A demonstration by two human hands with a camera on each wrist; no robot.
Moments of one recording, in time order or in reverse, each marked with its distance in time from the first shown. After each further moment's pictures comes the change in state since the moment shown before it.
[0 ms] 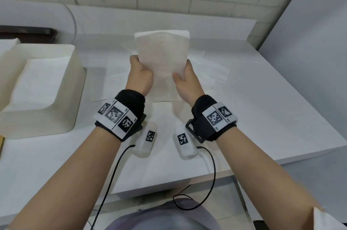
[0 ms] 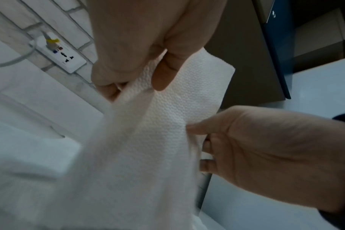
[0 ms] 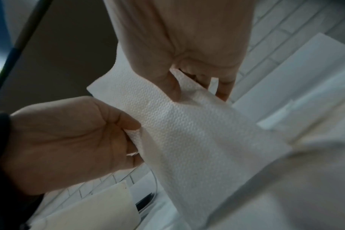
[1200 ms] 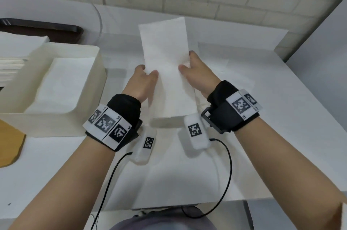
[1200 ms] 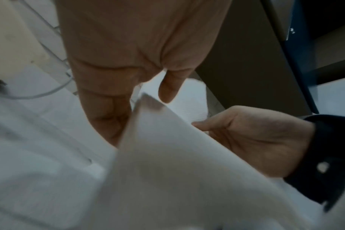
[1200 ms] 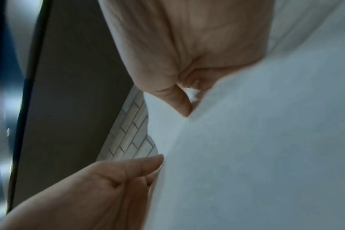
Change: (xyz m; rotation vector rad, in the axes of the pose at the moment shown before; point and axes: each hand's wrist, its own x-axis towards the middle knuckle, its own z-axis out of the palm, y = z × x) left_hand 0.012 0.005 -0.046 0.183 -0.005 -0.313; right_hand 0.048 -0.038 0.011 -0.085 -0.285 0.003
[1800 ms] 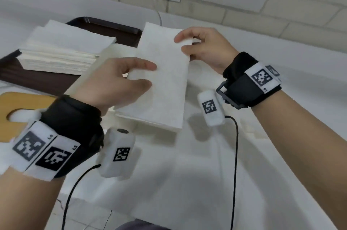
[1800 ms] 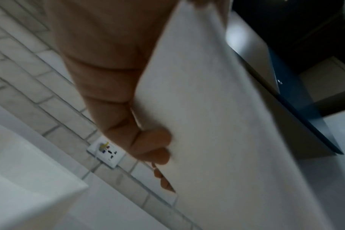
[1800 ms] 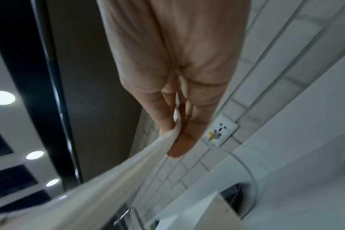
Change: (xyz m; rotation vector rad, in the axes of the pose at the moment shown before) left_hand -0.058 0.014 -0.122 0.112 0.161 0.152; right_hand 0.082 -0.074 0.047 0.229 -0.337 -0.322
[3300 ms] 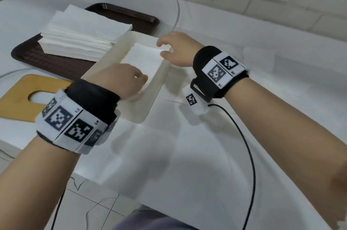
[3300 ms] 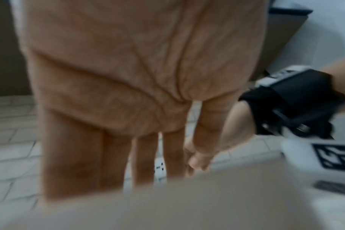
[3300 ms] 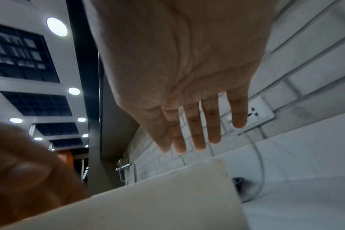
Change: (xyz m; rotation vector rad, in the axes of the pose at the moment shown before) left_hand 0.010 -0.010 -0.004 0.829 -0.077 -0.303; right_hand 0.043 0.011 0.066 -0.981 -0.309 -0.065
